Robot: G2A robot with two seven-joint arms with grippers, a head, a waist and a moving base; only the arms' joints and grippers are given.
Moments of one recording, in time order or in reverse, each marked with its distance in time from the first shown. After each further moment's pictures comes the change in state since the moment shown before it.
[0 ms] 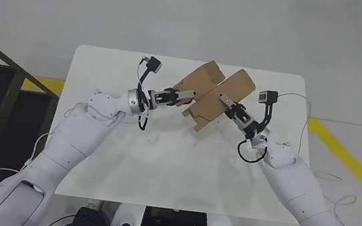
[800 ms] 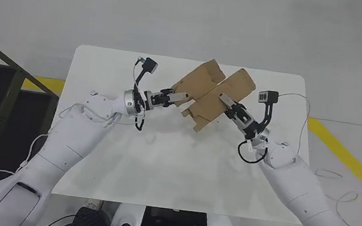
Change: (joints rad) left arm 0.018 0.026 -0.004 -0.018 0.028 -0.038 0.019; right arm 0.029 0.030 -0.076 -0.011 0.065 -0.036 -0.034
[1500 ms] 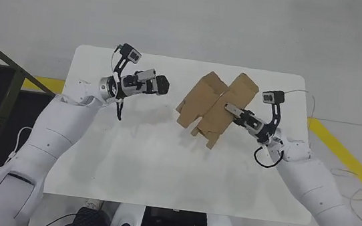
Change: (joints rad) left arm -0.079 0.028 -0.062 0.186 -0.496 0.000 -0.369; right arm 0.078 0.061 -0.041 0.091 0.222 -0.109 0.359
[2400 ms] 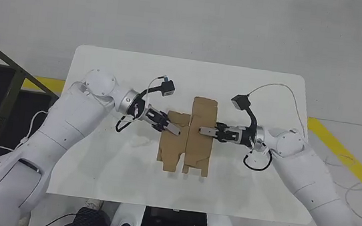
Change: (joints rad) left arm -0.146 -0.023 0.201 -0.035 0.289 0.272 -0.394; right arm 0.035 -0.029 0.001 -0.085 -0.258 0.115 0.245
